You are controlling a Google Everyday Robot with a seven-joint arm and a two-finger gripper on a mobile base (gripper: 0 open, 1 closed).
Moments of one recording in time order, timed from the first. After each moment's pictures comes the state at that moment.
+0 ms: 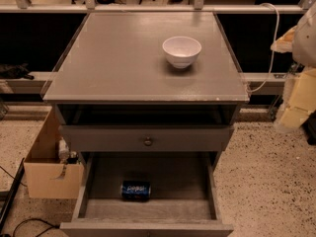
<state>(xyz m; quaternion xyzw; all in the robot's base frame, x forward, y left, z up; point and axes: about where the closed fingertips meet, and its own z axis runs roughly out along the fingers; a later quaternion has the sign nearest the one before) 0.438 -0.217 0.976 -0.60 0.78 -0.03 0.16</state>
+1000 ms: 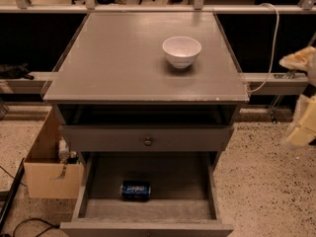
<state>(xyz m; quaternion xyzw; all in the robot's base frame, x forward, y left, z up) 0.430 -0.234 0.949 -0.59 0.78 0.00 0.21</state>
